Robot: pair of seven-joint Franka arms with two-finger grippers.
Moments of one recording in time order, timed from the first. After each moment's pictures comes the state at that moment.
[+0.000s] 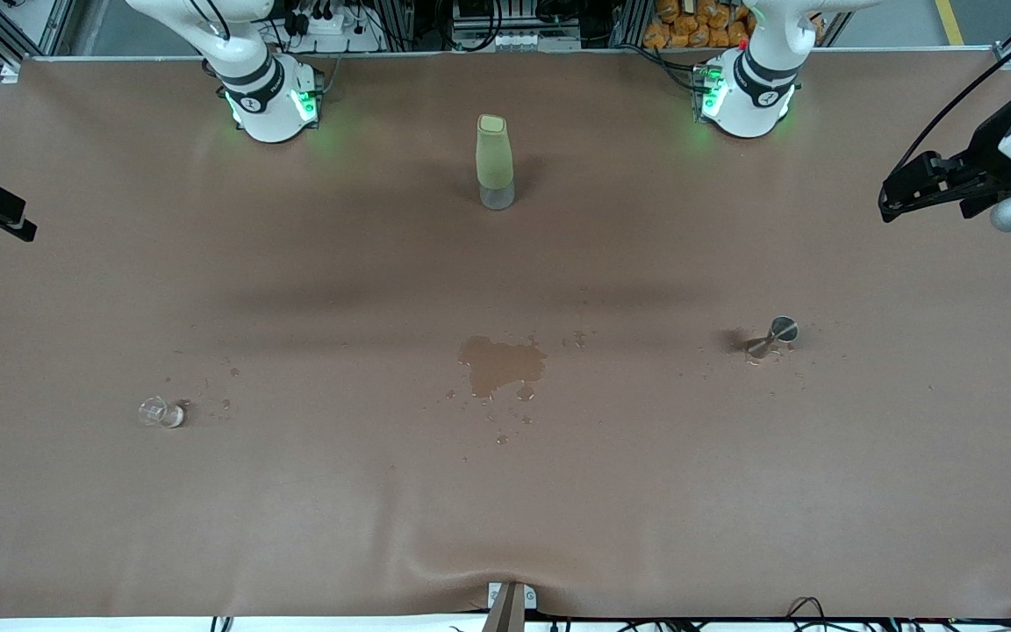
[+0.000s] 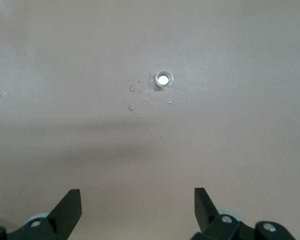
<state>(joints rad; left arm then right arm) 0.01 -0.03 -0.10 -1.56 -0.02 1.51 -0.14 -0.08 0.02 -0.02 -1.50 0.00 1.51 -0.09</state>
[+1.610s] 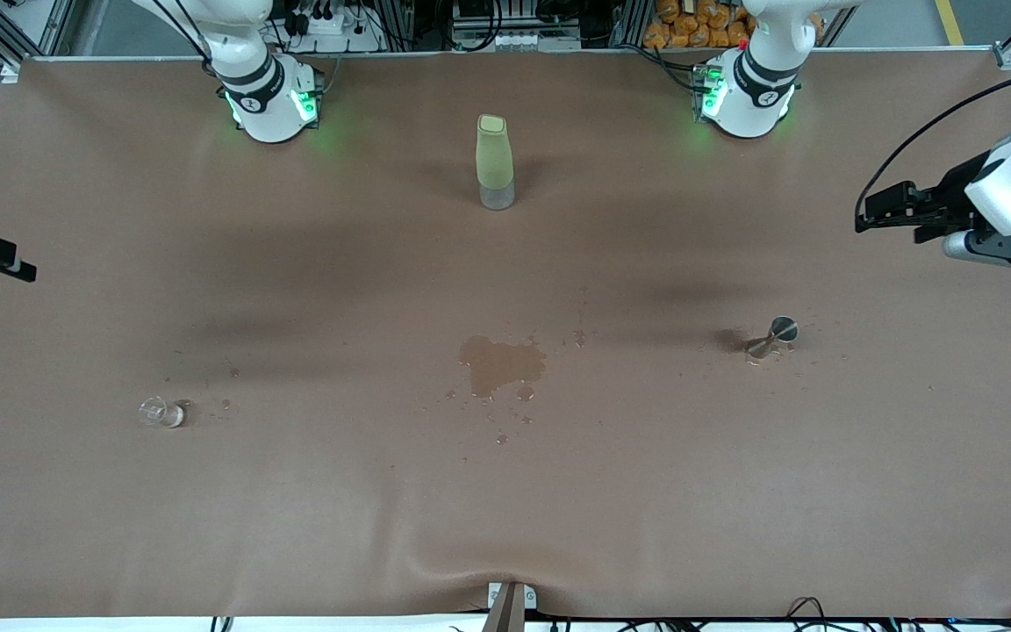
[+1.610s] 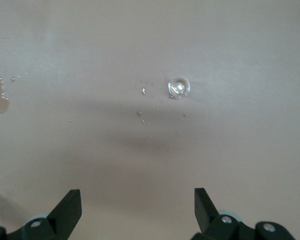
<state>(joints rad) 0.20 -0.12 -0.10 -2.01 -0.25 1.74 0.30 -0.24 0.17 -0.04 -1.52 0.19 1.61 -0.46</state>
